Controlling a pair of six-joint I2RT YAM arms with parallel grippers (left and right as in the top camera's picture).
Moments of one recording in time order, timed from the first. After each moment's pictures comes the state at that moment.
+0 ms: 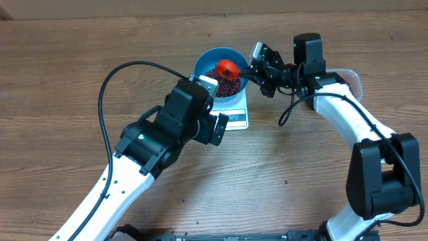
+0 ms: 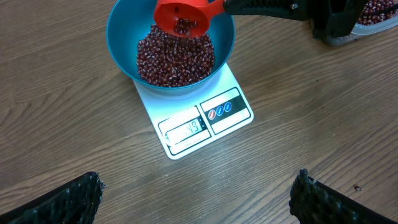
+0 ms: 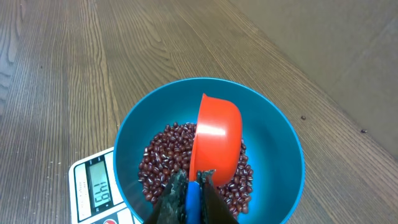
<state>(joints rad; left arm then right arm) -0.60 1.28 1.24 -0.82 -0.09 -0.18 0.18 1.83 1.26 -0.16 -0.82 -0.69</state>
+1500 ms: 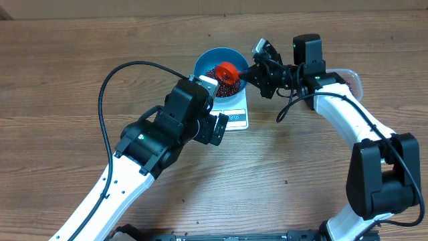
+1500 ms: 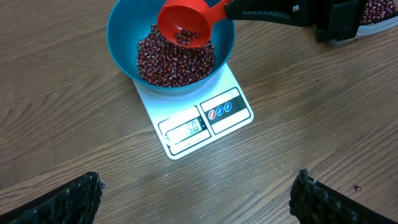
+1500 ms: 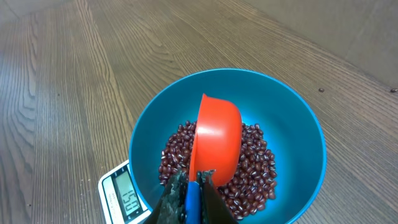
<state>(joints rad) -0.60 1.28 1.24 -0.82 -0.09 -0.18 0.18 1.83 1.26 -0.18 -0.82 -0.48</state>
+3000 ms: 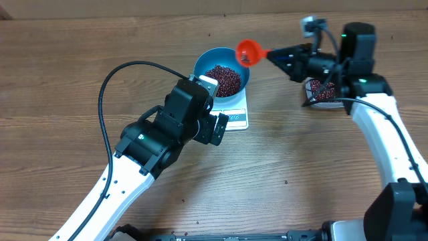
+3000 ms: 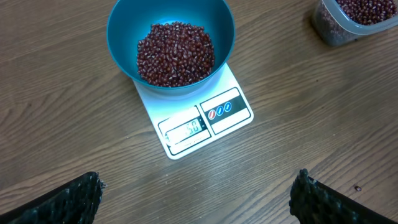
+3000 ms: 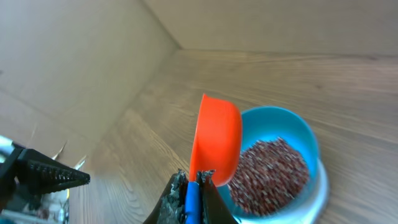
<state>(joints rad) -0.60 1.28 1.24 -0.82 -0.09 -0.18 0.00 1.60 1.26 -0.21 -0.99 0.17</state>
